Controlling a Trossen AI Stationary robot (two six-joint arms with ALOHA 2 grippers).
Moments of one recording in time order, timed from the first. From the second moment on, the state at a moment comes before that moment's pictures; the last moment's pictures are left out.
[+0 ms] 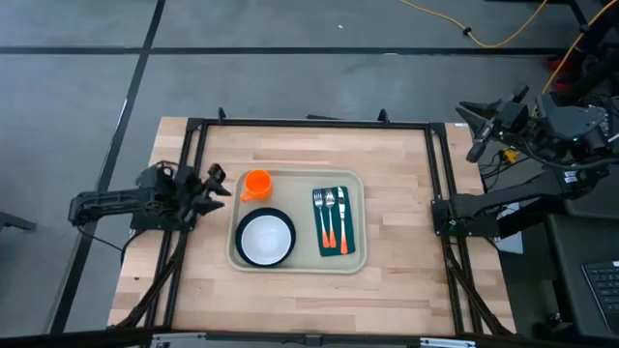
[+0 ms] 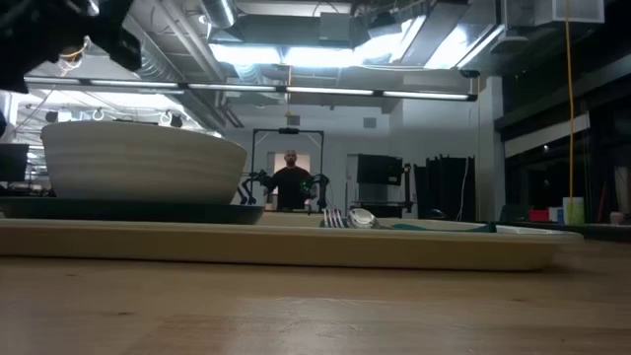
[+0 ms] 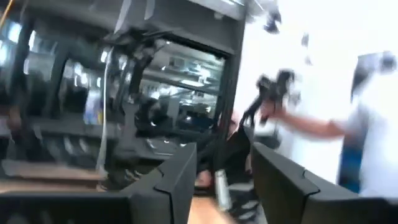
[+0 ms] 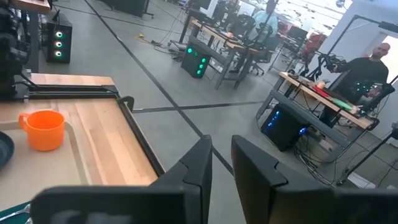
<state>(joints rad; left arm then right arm) 0.17 0.05 0.02 0.46 0.38 -0.43 0.09 0.72 1.51 -1.00 0.79 -0.21</state>
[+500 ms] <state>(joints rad) 0.23 0.06 0.01 0.10 -0.03 -0.19 0.09 0.72 1.51 -1.02 0.79 -0.16</state>
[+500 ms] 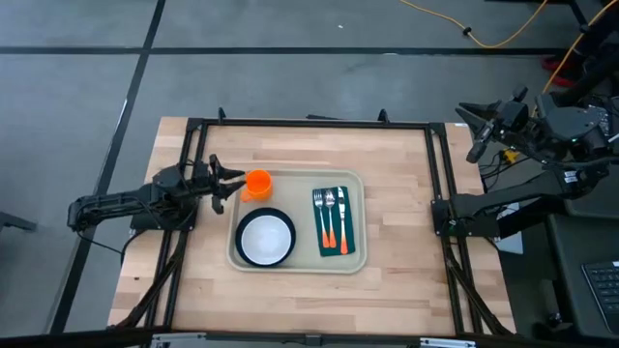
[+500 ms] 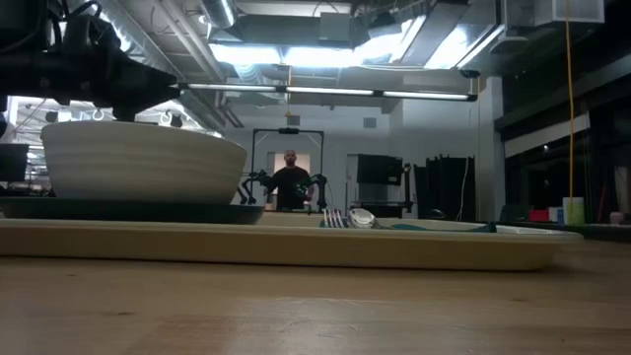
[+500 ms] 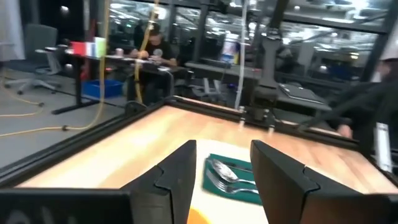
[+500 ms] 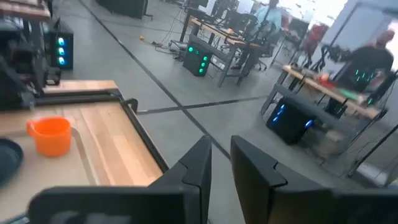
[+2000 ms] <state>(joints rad) 0.23 0.05 0.01 0.11 -0.06 -0.19 0.09 0.01 0.02 0.03 0.12 0.16</state>
